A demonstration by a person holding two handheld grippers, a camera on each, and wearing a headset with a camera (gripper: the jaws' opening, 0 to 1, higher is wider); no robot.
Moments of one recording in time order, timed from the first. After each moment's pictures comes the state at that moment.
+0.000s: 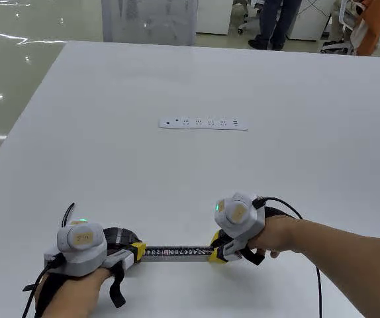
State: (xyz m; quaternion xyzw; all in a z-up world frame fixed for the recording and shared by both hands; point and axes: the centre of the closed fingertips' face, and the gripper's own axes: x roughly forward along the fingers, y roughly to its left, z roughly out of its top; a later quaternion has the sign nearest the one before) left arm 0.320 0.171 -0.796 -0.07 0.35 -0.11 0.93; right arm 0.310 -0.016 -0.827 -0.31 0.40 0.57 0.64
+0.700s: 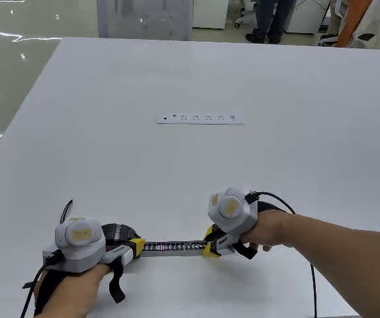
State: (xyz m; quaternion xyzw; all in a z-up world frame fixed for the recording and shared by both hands) left arm 0.320 0.171 -0.796 -0.07 0.35 -0.11 0.93; right arm 0.311 -0.003 -0.827 -0.31 0.39 0.58 0.65
